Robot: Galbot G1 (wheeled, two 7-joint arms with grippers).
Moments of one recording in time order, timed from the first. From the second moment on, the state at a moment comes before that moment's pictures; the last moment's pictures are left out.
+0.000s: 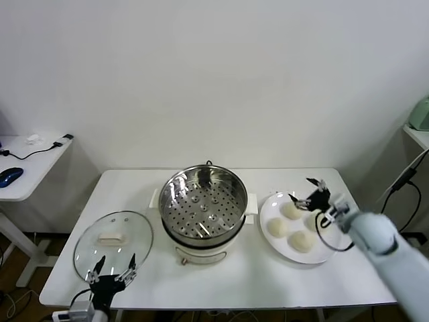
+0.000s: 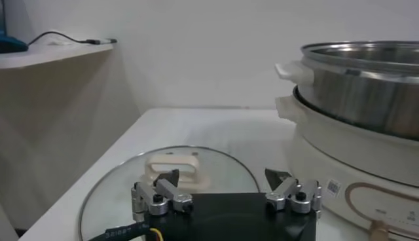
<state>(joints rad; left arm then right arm) 1.71 -1.45 -0.68 -2.00 -0.18 0.17 0.00 -0.50 0.61 -0.16 1.46 0.17 -0.22 -0.63</state>
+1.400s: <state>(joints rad) 1.72 -1.48 -0.67 -1.99 -0.15 0.16 0.00 0.18 1.06 -1.11 0.65 0.10 -0.14 -1.10</state>
